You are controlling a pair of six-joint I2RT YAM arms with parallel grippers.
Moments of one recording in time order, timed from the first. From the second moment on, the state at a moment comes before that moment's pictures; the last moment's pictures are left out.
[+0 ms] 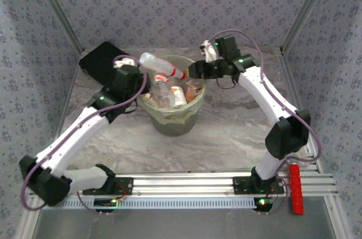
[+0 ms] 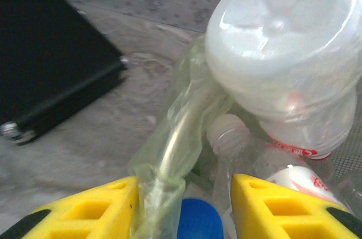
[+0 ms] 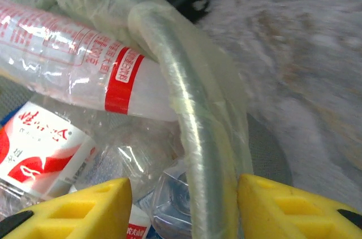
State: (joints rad) left arm -0.59 1.14 1.16 -0.58 -0.39 -0.61; right arm 0.45 1.70 1.66 -0.73 -0.53 0.29
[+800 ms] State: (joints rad) left arm -0.32 0.94 1.09 -0.76 -0.25 -0.61; right arm 0.61 2.00 2.05 -0.76 -0.51 0.30
